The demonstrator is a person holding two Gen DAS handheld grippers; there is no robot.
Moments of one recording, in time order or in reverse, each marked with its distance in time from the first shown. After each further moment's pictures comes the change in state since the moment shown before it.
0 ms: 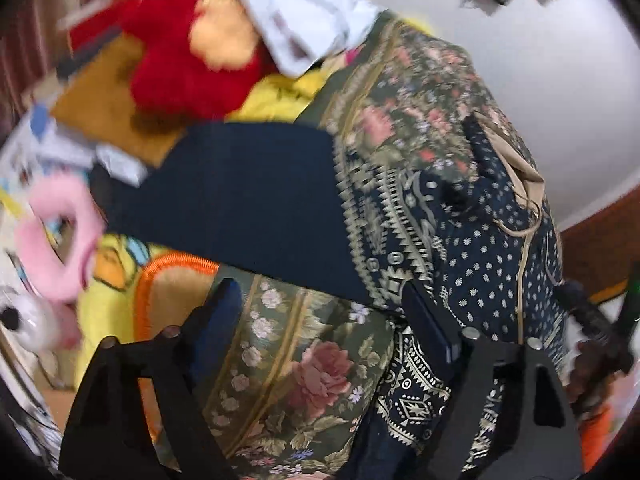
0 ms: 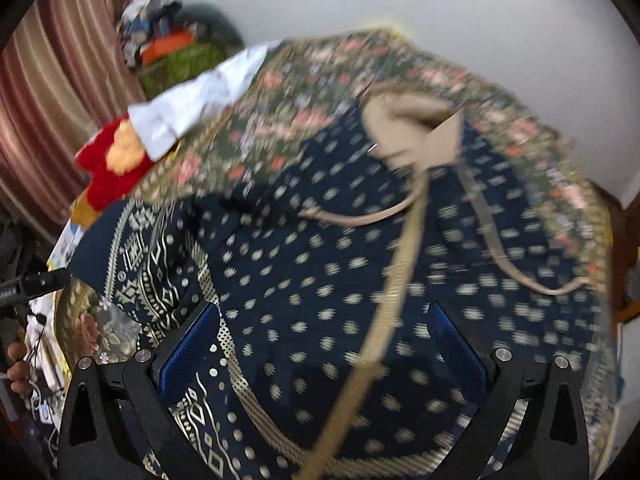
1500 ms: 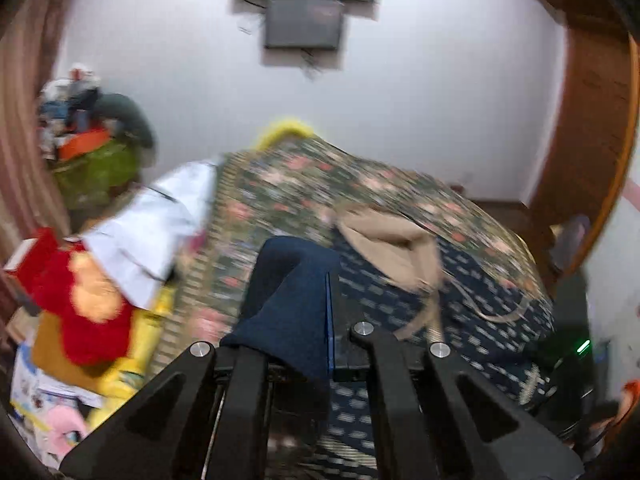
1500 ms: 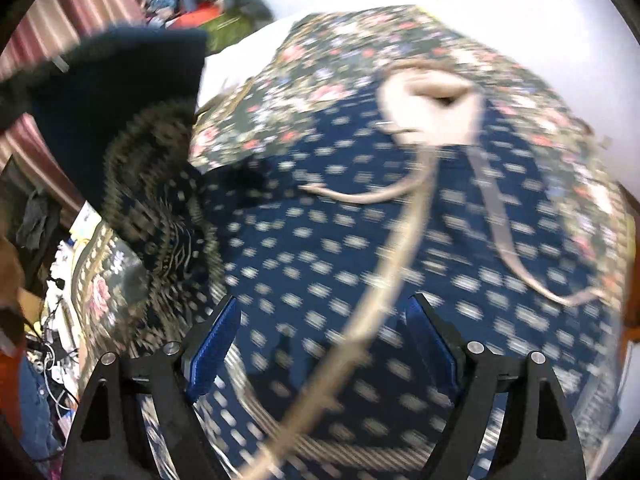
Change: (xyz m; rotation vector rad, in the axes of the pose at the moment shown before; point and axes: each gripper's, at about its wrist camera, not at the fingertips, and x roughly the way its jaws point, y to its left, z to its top) left arm -0.030 -0.270 0.027 0.601 -0.395 -0.040; right arm -0.031 -0.048 -0.009 -0.054 0.069 0.084
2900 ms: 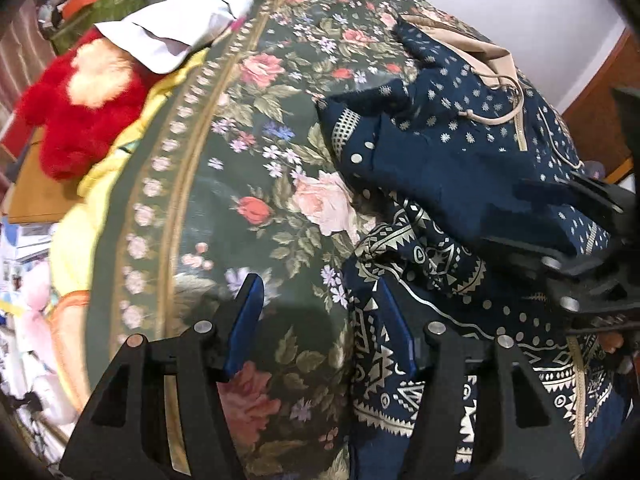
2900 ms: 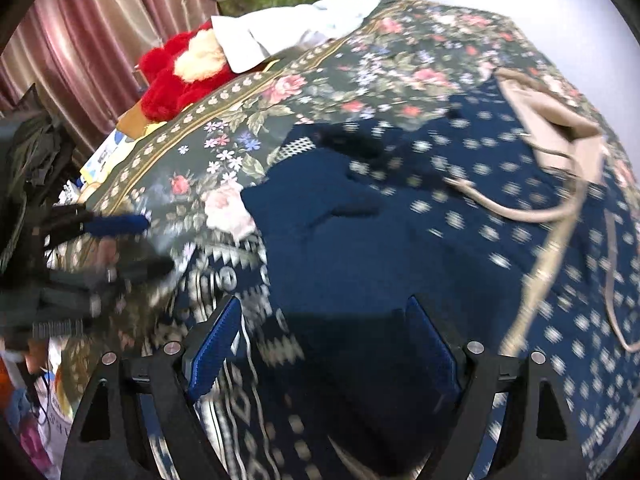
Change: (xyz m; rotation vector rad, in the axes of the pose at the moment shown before) left arm 0.016 0.103 -0.163 -0.155 0.476 0.017; right arm 0.092 0.120 0.011 -0.206 0.080 0.050
